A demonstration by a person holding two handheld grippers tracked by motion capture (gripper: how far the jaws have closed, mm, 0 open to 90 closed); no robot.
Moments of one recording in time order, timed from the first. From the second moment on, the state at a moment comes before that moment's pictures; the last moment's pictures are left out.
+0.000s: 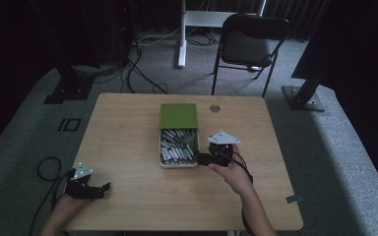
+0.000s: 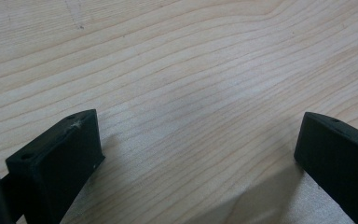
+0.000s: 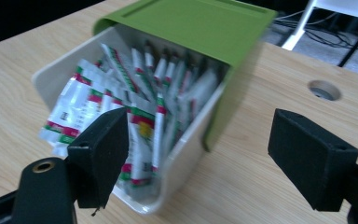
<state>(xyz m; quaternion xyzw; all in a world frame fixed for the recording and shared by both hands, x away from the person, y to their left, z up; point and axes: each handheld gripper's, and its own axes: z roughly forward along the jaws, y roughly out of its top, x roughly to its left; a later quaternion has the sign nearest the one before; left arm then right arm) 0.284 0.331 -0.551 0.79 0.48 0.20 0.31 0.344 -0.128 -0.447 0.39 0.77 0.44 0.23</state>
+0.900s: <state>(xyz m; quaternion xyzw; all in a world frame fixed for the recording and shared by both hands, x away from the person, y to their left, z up) 0.284 0.331 -0.551 0.79 0.48 0.20 0.31 0.348 -0.083 -0.483 0.36 0.81 0.41 0.22</state>
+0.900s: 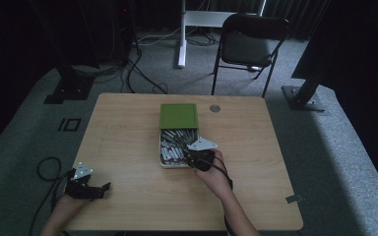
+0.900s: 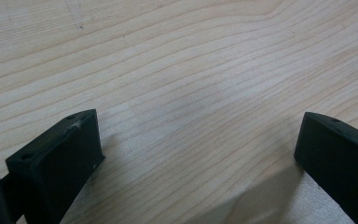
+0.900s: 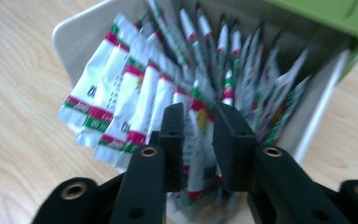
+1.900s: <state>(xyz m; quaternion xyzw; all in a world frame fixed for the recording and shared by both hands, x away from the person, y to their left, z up) 0.284 0.331 -0.551 0.79 0.48 0.20 0.31 0.346 -0.065 -0.492 0.39 0.81 0.36 0.27</state>
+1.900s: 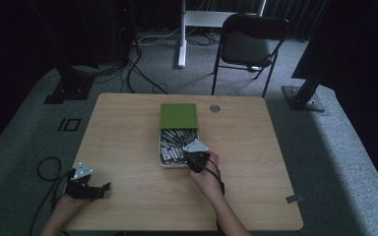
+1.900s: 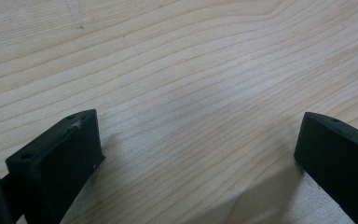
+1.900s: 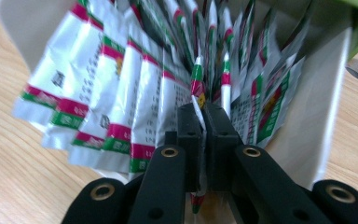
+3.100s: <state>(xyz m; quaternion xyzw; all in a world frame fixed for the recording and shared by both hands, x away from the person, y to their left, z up) 0.284 0.331 -0.551 0.79 0.48 0.20 0.31 0.362 -0.139 -0.415 0.44 0.72 0.45 0.30</state>
